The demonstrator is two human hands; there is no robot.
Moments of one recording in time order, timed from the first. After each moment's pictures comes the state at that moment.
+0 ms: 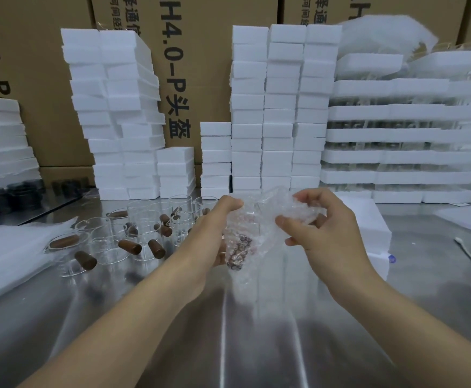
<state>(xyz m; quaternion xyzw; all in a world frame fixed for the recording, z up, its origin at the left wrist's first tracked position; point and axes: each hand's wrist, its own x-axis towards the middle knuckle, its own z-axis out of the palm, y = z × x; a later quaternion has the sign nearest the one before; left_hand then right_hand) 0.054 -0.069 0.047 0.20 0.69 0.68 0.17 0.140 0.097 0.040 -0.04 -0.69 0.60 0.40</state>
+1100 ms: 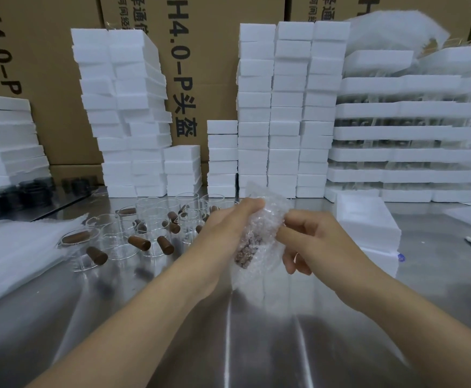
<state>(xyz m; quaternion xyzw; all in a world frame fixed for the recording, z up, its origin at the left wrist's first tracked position) 0.061 -0.066 0.045 0.25 0.68 0.68 0.13 0.152 0.088 0.045 0.05 -0.81 0.54 0.21</state>
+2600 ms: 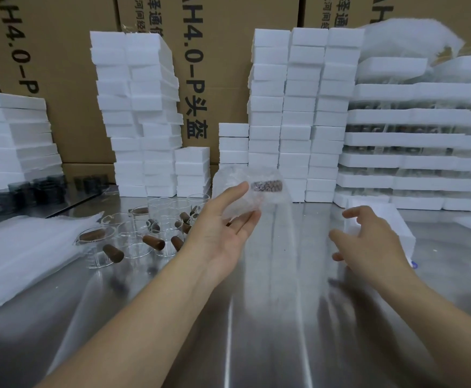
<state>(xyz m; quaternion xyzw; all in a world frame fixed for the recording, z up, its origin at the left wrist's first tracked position) 0.051 -0.080 0.060 0.10 0.34 0.91 0.20 0.137 0.137 0.029 -0.25 -0.84 0.37 0.32</state>
